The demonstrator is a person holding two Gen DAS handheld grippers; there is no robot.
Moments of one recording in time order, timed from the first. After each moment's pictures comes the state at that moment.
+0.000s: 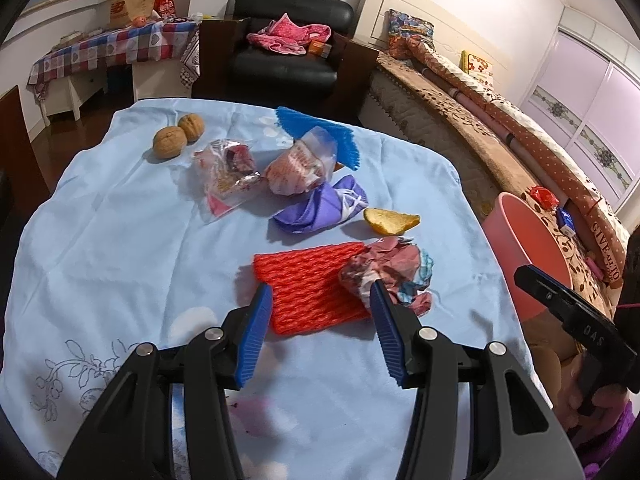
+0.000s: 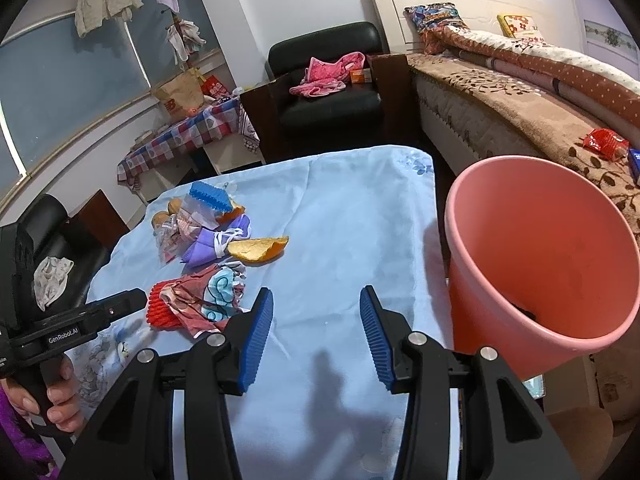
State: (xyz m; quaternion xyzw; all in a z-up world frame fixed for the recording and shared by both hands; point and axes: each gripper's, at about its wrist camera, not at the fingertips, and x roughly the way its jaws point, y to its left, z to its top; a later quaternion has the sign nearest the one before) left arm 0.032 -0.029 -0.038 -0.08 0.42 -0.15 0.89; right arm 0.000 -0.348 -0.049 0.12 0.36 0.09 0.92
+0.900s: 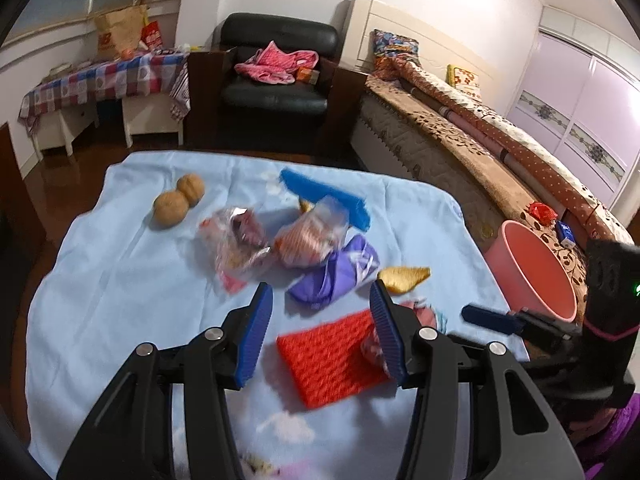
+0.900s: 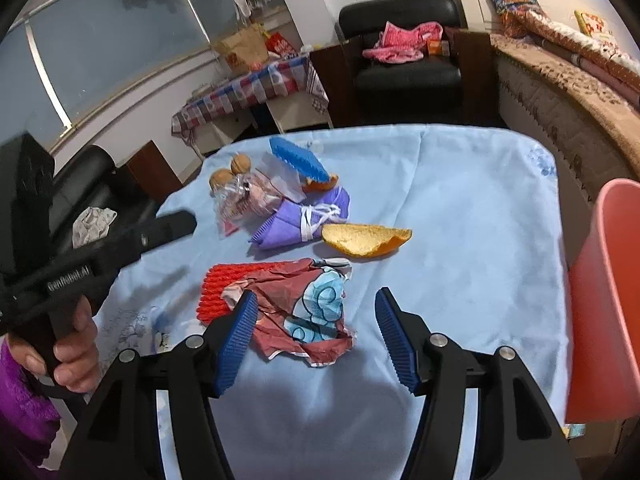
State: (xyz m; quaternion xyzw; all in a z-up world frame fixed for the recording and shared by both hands) left arm 0.074 -0.022 -0.015 -0.05 0.37 -0.17 0.91; right arm 0.053 -0.269 -0.067 0.09 0.41 0.21 0.88
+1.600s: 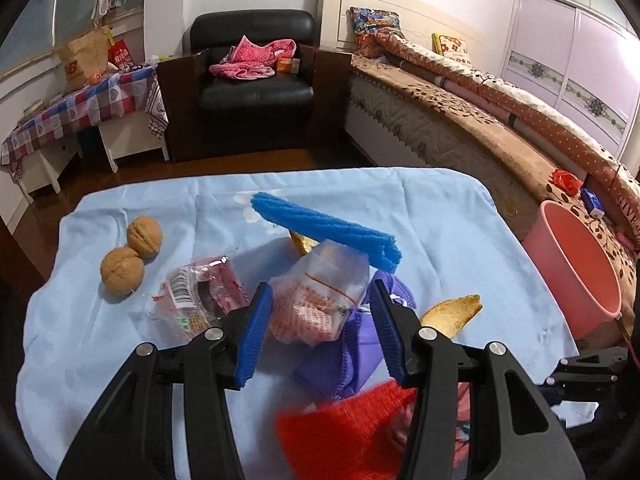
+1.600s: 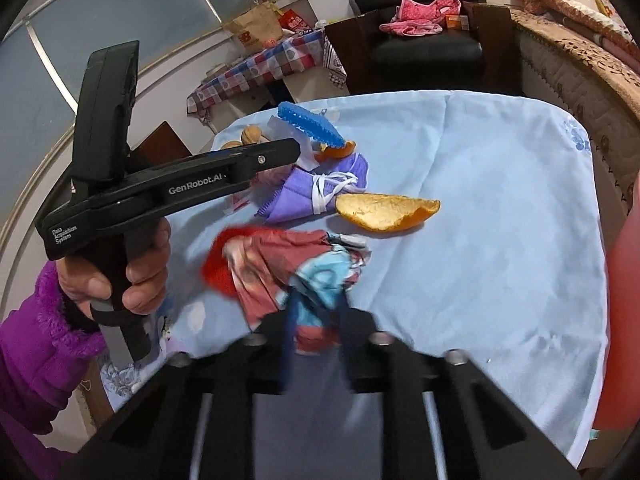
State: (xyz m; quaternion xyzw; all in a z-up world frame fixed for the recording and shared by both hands) left arm 0.152 -0.053 -0.048 0.02 0.39 -0.18 0.90; right arm 0.067 -0.265 -0.089 0.10 0.45 0.25 0.85
